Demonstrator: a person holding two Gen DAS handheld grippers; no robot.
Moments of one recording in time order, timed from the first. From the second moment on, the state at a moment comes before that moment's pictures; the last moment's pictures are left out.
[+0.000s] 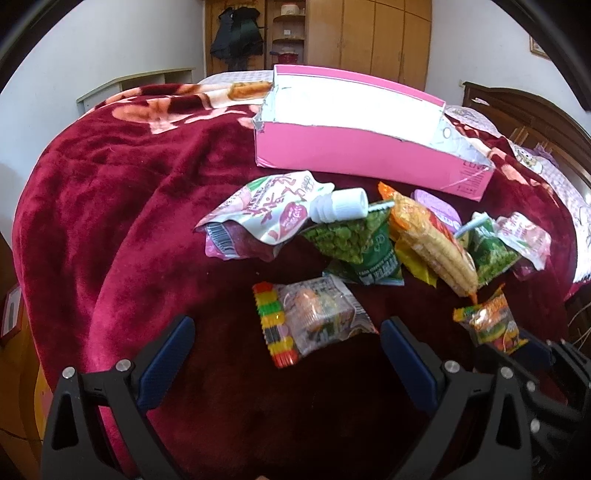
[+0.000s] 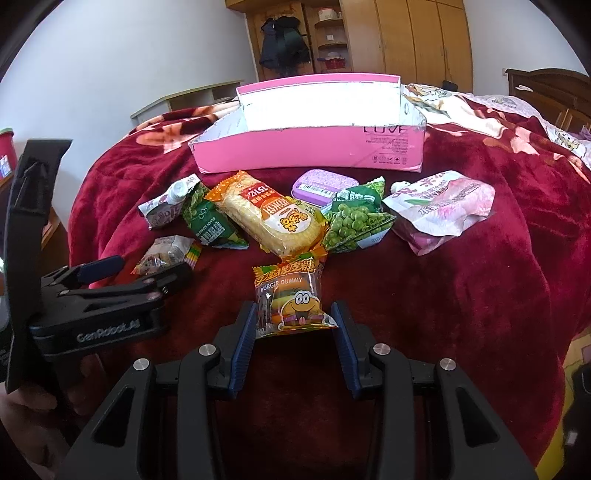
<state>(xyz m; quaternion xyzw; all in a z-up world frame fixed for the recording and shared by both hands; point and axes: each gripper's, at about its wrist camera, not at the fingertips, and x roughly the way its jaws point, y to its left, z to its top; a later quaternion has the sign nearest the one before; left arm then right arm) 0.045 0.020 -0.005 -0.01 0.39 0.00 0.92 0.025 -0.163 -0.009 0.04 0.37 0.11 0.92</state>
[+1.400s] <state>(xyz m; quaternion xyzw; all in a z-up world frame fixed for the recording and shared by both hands) 0.010 0.045 0.016 -0.04 0.36 -0.03 0.93 0.010 -0.159 0.014 0.05 0.33 0.13 0.93</state>
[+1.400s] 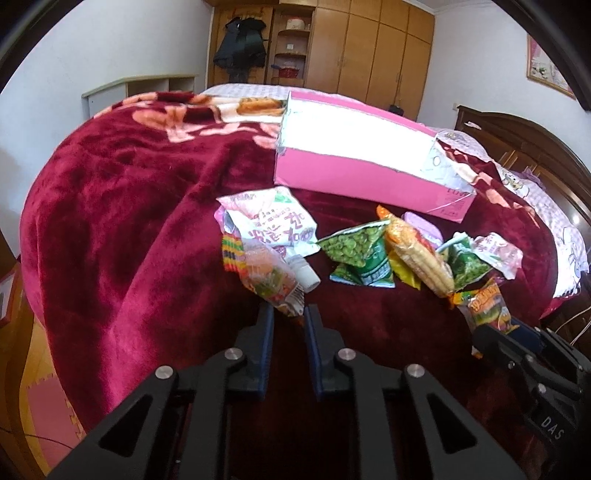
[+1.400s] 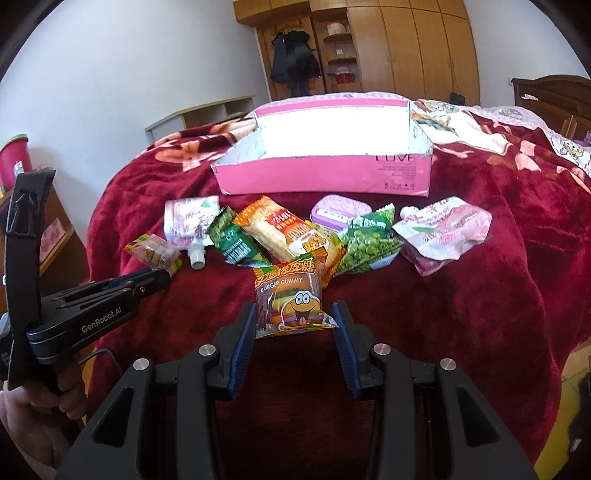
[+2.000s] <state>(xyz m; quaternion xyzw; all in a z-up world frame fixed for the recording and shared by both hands) 0.023 0.047 0.016 -0.01 0.34 0.01 0.94 0.007 -0.161 0.018 0.05 0.32 0.14 0.93</state>
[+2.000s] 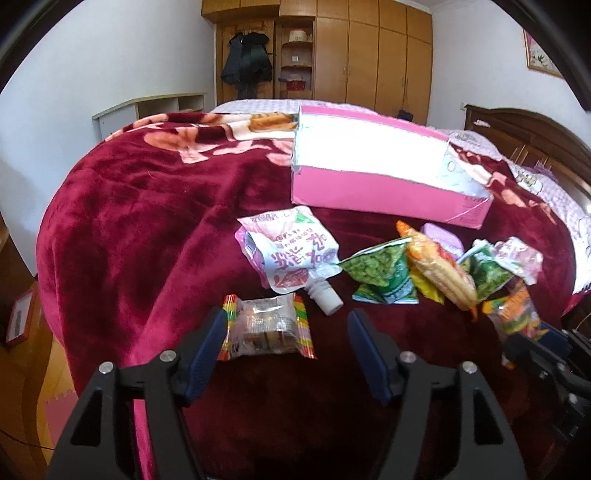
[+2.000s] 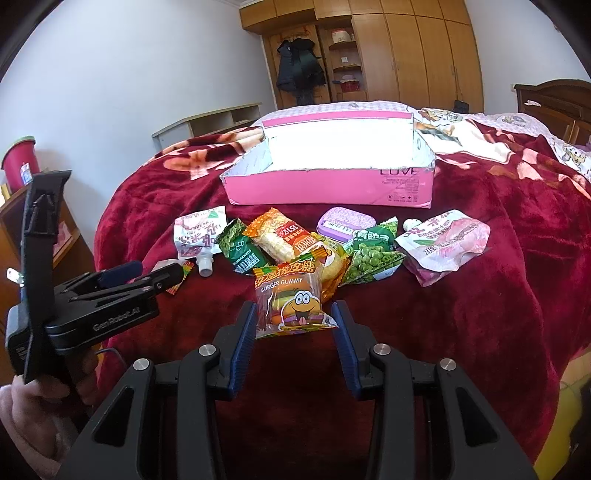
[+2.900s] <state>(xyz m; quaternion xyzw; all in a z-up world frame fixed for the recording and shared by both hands) 0.011 0.061 0.032 -0.02 0.33 0.00 0.94 0.008 -0.162 0.024 0.04 0.32 0.15 0.94</state>
